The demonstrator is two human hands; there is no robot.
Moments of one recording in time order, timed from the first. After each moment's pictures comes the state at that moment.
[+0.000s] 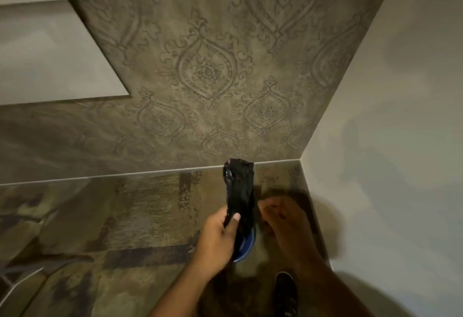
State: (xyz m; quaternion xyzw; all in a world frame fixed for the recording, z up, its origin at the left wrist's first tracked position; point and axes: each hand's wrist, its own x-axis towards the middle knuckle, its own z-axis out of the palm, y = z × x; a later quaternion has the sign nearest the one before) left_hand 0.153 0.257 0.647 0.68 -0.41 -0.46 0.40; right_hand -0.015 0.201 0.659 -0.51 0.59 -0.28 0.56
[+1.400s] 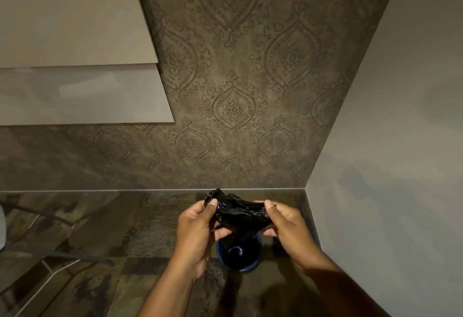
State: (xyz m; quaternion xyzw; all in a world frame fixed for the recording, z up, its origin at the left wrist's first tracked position) left_hand 0.177 0.393 0.817 0.57 -0.13 -0.50 0.64; right_hand -0.013 0.315 0.798 -0.57 0.44 -0.31 0.62
